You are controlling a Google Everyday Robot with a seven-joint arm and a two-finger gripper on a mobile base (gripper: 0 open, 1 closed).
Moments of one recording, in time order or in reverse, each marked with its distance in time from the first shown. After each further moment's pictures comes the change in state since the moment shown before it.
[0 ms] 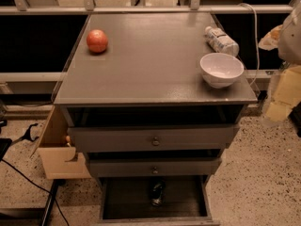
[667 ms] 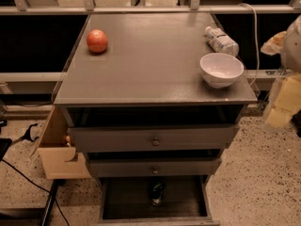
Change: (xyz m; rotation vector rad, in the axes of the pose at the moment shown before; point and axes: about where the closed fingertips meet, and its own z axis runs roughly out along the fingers) arm 0.005 0.004 0.007 0.016 -0.020 0.012
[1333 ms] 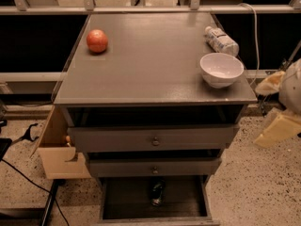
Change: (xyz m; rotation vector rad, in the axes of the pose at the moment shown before) arm 0.020 0.031 0.041 0.035 -0.061 0.031
